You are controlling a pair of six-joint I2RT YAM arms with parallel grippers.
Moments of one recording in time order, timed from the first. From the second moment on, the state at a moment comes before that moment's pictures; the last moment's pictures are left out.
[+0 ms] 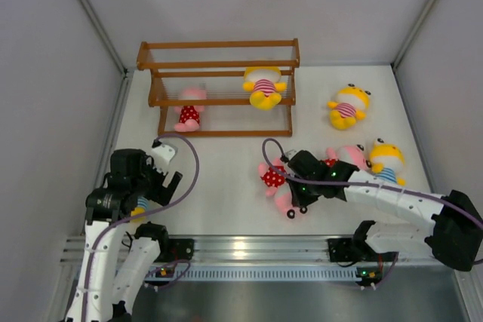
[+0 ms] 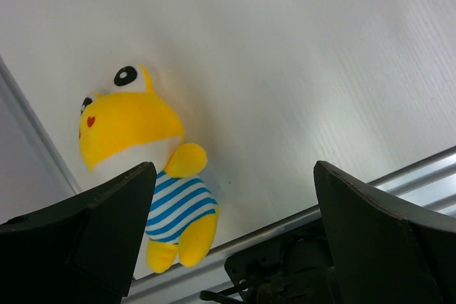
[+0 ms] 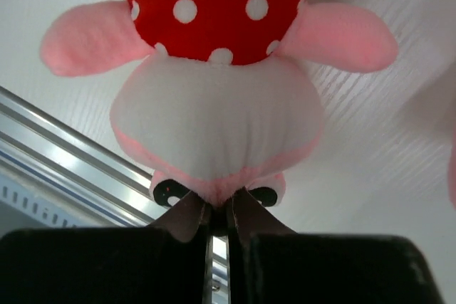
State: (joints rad) left arm -0.09 0.60 0.86 -1.10 0.12 0.42; right arm 0.89 1.13 0.70 -0.68 -0.03 0.45
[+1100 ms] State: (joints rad) left arm -0.11 0.94 1.12 -1.13 0.80 0.64; right arm 1.03 1.48 1.29 -0.50 -0.20 -1.29
